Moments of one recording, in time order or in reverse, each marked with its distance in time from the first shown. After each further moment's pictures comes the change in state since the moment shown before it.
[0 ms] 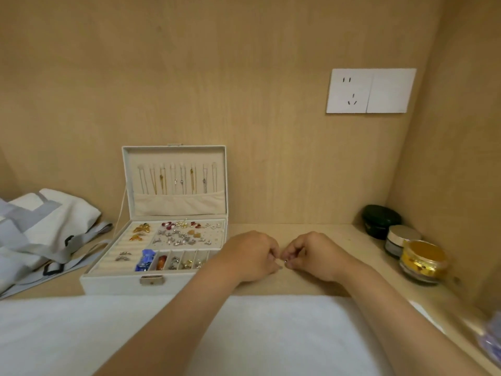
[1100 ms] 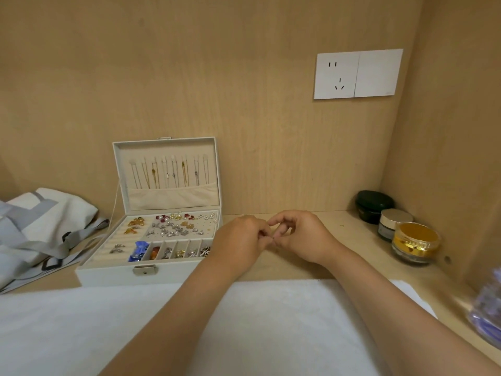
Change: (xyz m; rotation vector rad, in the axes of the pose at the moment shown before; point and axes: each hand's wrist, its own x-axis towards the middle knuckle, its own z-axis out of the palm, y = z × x) left_hand -0.008 0.011 0.011 -0.047 0.347 -0.069; right_hand 0.003 0.001 0.011 0.416 0.193 -0.091
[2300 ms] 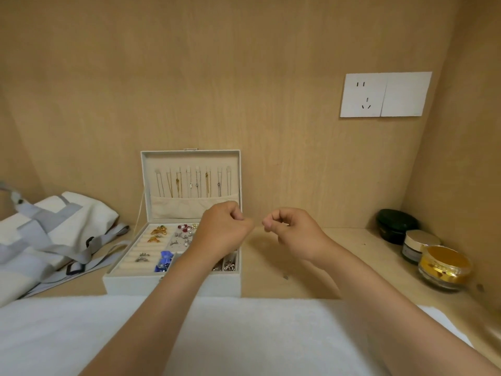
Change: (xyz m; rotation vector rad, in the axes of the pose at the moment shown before) left_hand 0.005 -0.040 -0.066 -0.488 0.151 -0.414; right_hand 0.031 -0.063 0.035 0.186 0.020 -0.028
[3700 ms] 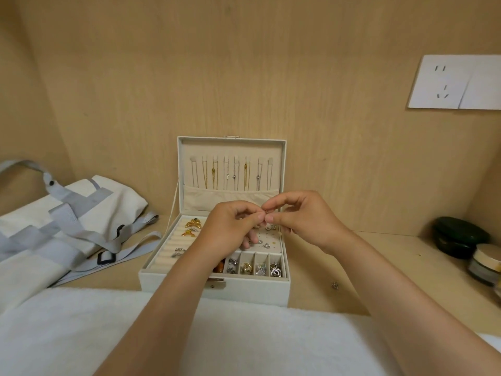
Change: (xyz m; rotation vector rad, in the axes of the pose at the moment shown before) left_hand 0.023 -0.061 -0.045 -0.378 -0.176 0.033; right_hand 0.046 -0.026 0.055 0.128 -0.136 -0.099
